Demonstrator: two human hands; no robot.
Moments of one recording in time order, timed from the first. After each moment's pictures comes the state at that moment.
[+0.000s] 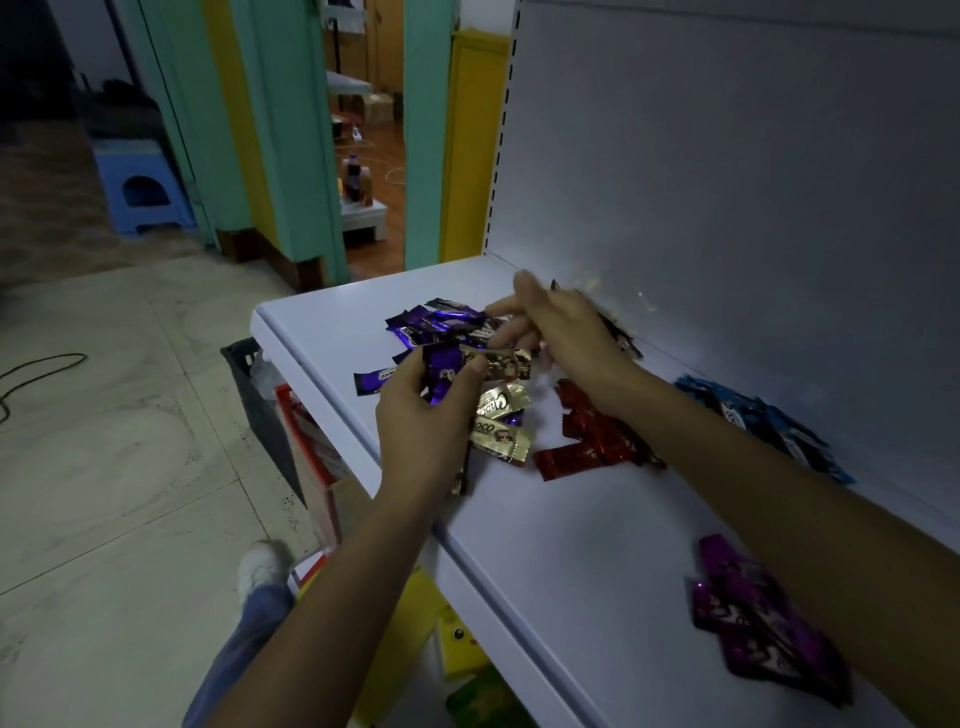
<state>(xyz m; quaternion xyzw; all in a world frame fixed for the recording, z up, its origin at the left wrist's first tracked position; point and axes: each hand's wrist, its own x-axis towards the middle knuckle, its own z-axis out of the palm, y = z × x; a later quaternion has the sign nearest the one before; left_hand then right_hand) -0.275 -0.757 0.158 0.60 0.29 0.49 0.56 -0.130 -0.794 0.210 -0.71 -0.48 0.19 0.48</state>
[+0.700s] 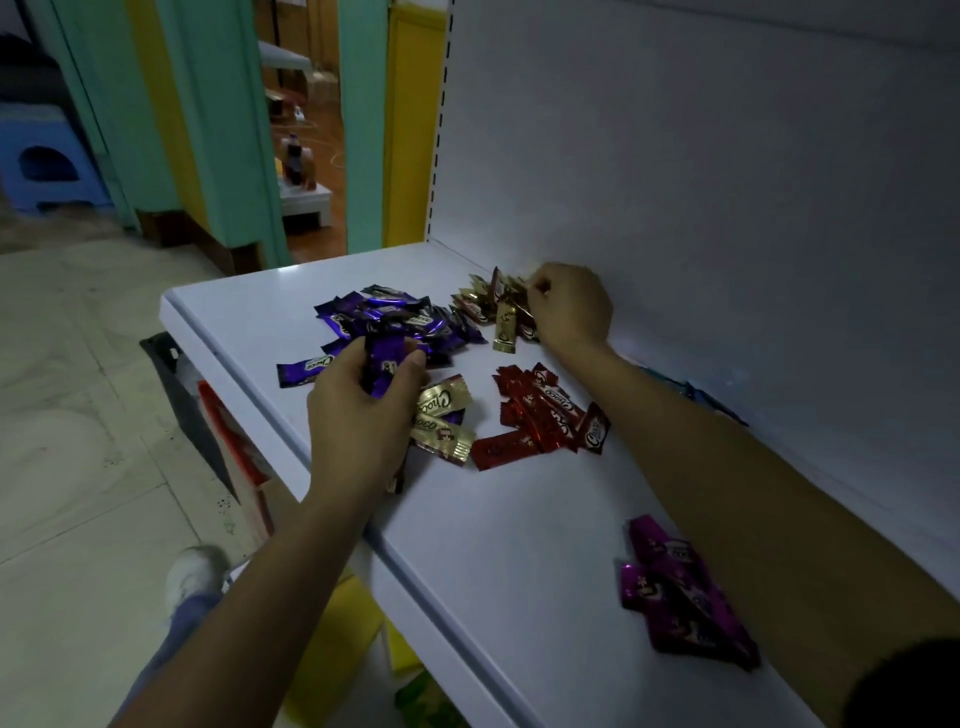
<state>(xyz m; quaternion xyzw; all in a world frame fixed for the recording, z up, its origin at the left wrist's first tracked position) -0.271 -0.762 0.156 0.66 0.31 0.47 0.50 -0.038 -0.783 0.183 -0.87 -0.37 -0.16 0.28</state>
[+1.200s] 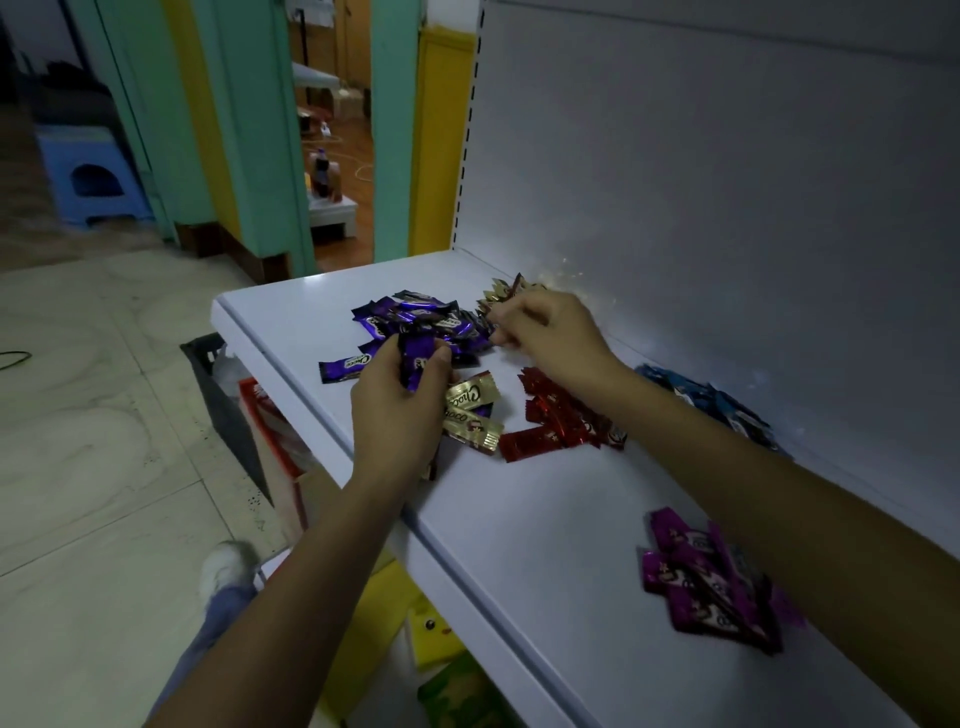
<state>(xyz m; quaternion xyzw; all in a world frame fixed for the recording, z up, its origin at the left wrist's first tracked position) -0.270 -0.761 0.155 0.66 0.31 0.47 0.50 -0.119 -0.814 0.205 -0.76 -0.47 0.12 0.43</state>
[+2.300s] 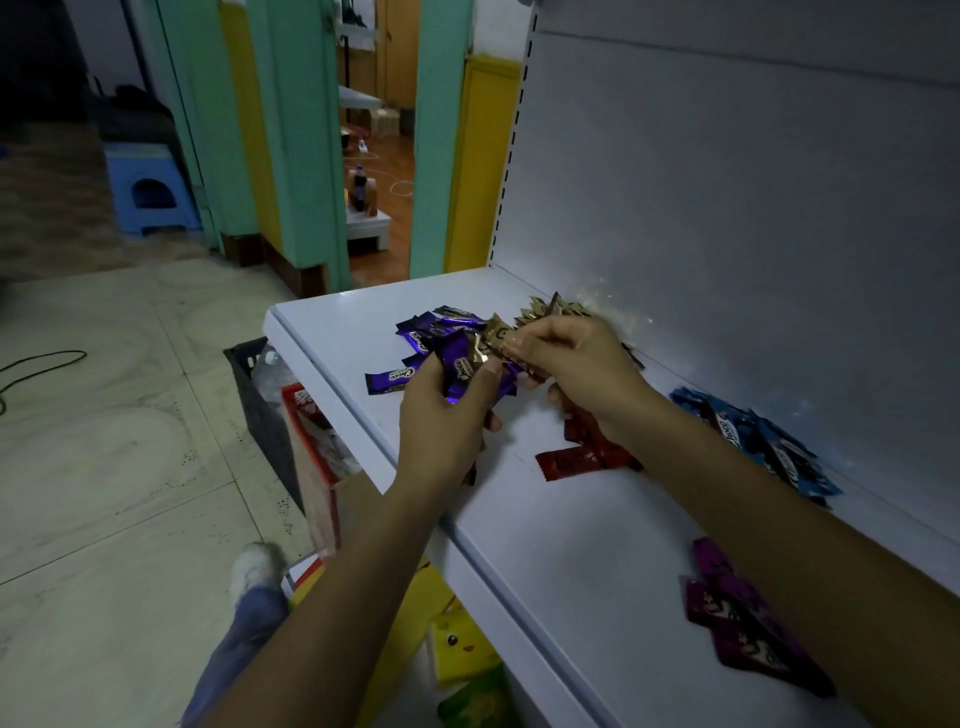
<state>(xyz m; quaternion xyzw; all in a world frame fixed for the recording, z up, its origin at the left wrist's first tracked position) -0.274 -0.758 0.158 0.62 0.28 0.44 0.58 -0.153 -0.816 0.216 -0.73 -0.42 0.21 0.50</state>
